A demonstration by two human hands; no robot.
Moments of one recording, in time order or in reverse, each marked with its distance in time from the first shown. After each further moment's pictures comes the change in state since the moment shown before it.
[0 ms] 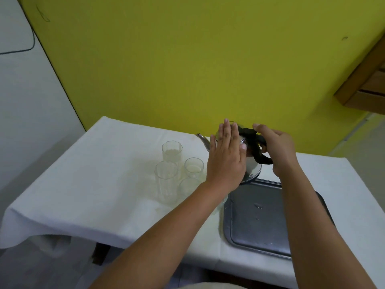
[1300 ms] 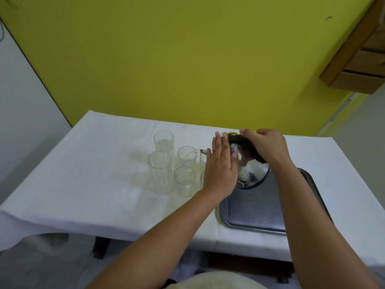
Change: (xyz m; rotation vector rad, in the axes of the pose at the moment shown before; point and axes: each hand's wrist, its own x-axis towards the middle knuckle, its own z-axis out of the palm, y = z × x) left_hand -0.047 -0.007 0.028 -0.233 -0.168 -0.116; right_hand -0.014 0.028 -0.012 -0.439 0.050 -0.034
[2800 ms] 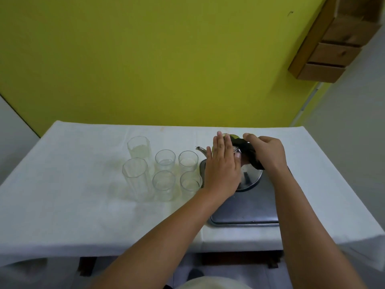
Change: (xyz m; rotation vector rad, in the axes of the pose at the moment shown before) left_hand 0.010 0.036 0.038 0.200 -0.099 0.092; right_hand -0.004 0.047 -0.036 0.196 0.121 0.154
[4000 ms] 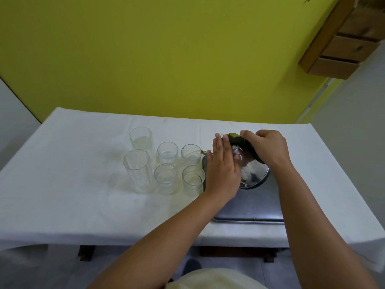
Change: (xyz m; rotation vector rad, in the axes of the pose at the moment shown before) left_hand -0.011 -0.015 0.018 -0.155 0.039 -0.085; right_hand 0.011 -0.002 0.012 -0.263 -0.032 -0.125
